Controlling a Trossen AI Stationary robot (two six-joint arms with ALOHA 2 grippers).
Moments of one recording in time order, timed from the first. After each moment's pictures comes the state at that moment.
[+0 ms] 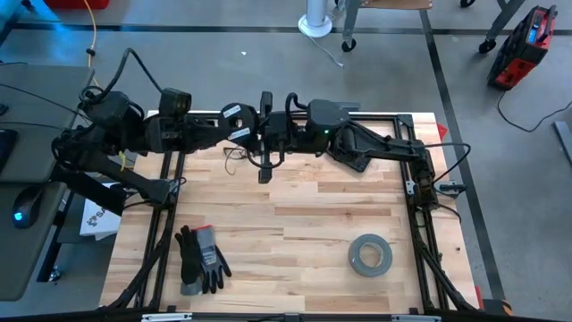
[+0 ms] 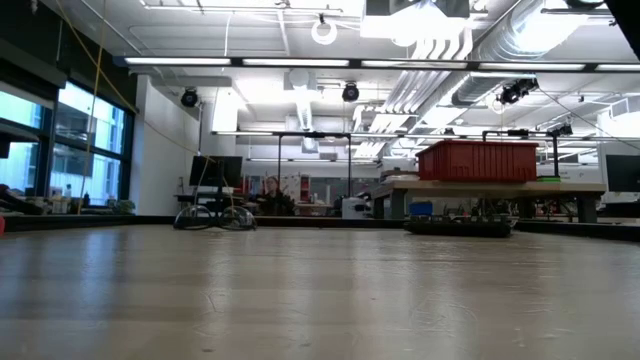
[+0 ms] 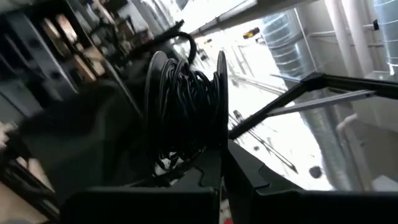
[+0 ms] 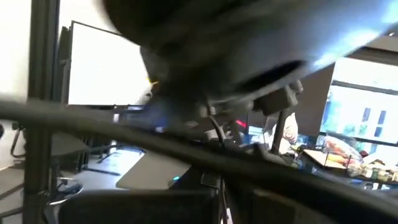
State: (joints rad) left arm -0.20 1.15 1.64 -0.22 -0.14 -0.98; right arm 0.03 2.02 2.32 -0.06 -0.04 -0.17
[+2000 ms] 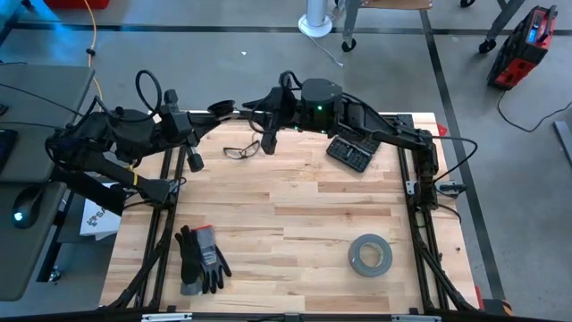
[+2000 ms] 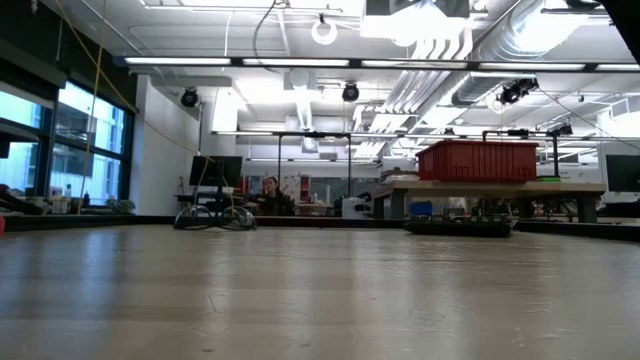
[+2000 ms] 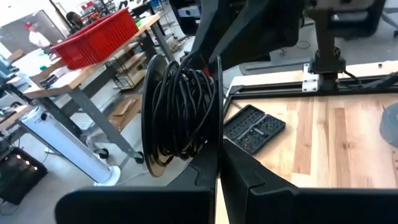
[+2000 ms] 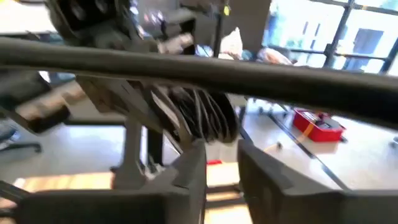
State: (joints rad) left arm -0.20 1.08 1.64 -0.92 -0.73 0.15; right arm -0.09 1.97 2.32 -0.43 0.12 -0.11
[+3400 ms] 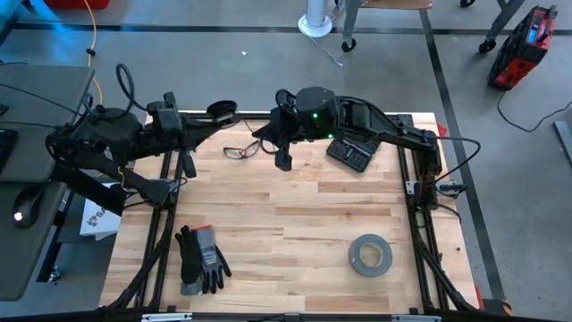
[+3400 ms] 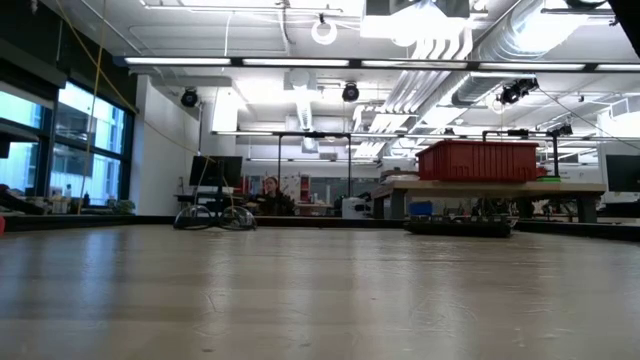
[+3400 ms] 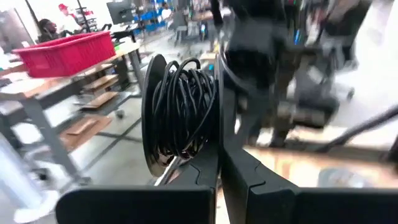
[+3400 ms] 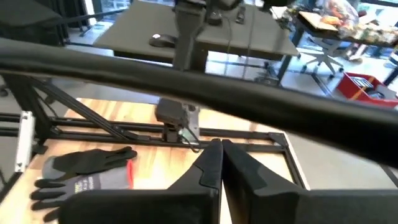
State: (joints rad) left arm -0.29 1.07 1.64 -0.75 -0.69 0.03; right arm -0.07 1.94 2.32 -0.73 -0.01 -0.16
